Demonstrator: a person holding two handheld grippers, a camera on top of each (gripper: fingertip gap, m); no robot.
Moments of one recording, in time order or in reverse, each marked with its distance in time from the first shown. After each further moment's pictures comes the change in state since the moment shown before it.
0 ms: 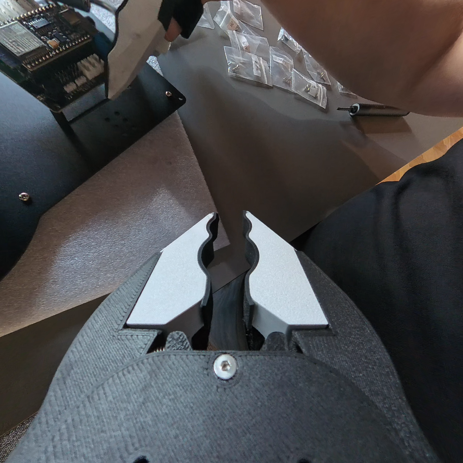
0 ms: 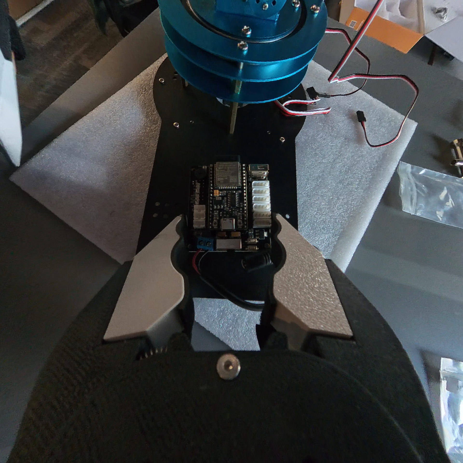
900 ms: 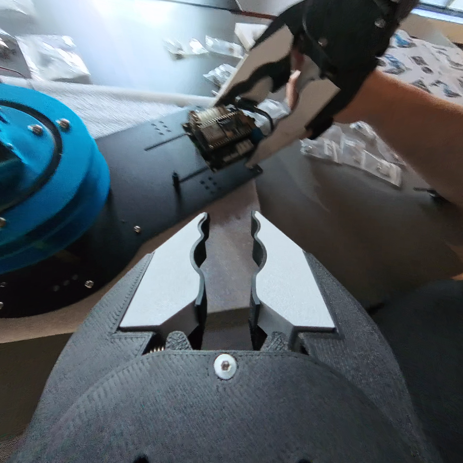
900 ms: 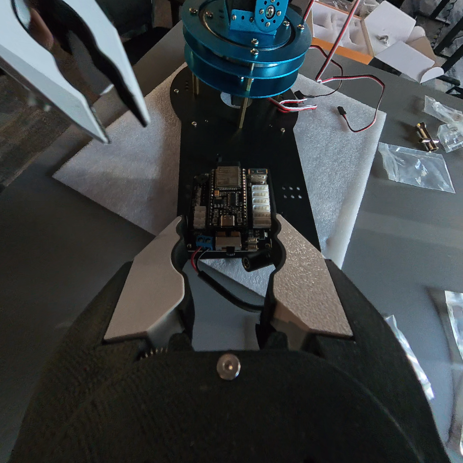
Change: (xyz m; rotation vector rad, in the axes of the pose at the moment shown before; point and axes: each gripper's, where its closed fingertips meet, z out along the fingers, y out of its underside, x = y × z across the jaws) left arm -0.052 -0.049 -0.008 0.246 -0.336 -0.022; right arm -0.024 0.010 -0.035 0.095 0.104 0.059
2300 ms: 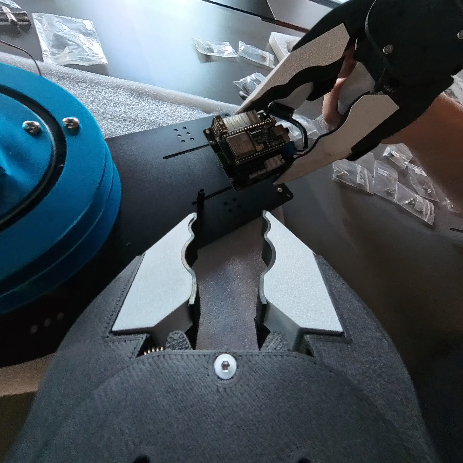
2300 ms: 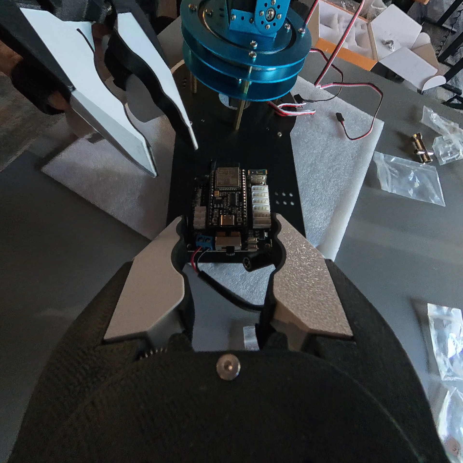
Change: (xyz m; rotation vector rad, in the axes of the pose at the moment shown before) left arm -0.024 -0.005 0.038 0.019 -0.030 -0.104; right arm 0.008 -0.003 0.003 -0.017 -0.014 -0.050
